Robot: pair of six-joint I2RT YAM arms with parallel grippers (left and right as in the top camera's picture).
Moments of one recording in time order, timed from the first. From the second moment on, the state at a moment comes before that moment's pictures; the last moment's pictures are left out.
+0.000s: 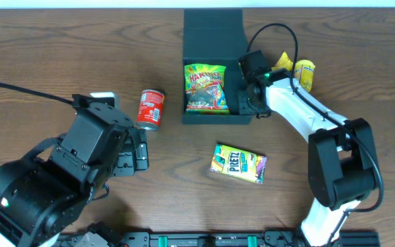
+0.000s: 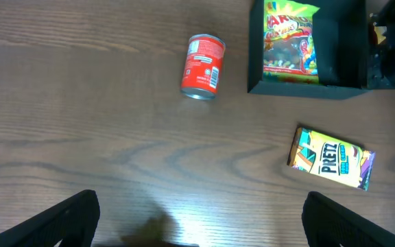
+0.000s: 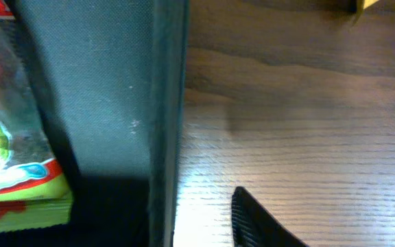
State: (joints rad) left arm -0.64 1.13 1.71 -1.62 -0.29 -0.59; right arm 0.33 1.94 1.31 -0.75 0.12 0.28
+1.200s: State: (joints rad) left arm -0.64 1.13 1.71 -1.62 -0.29 -0.59; right arm 0.64 1.65 1.31 -0.66 -0.10 0.95
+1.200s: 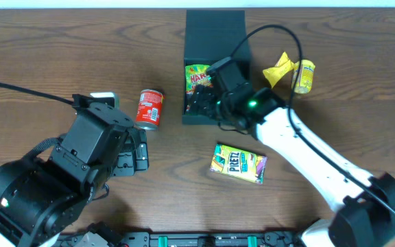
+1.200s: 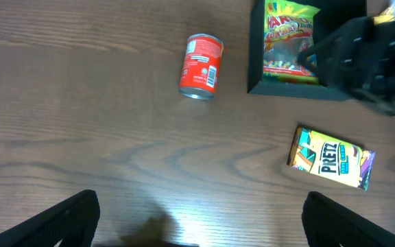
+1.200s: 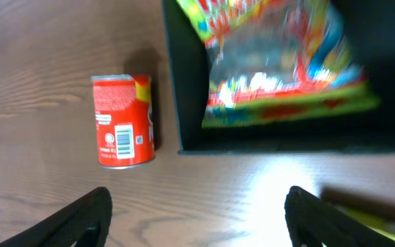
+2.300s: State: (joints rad) left arm -0.64 1.13 1.71 -1.62 -0.29 -0.59; right arm 0.83 2.22 2.00 -0.95 -0.07 1.04
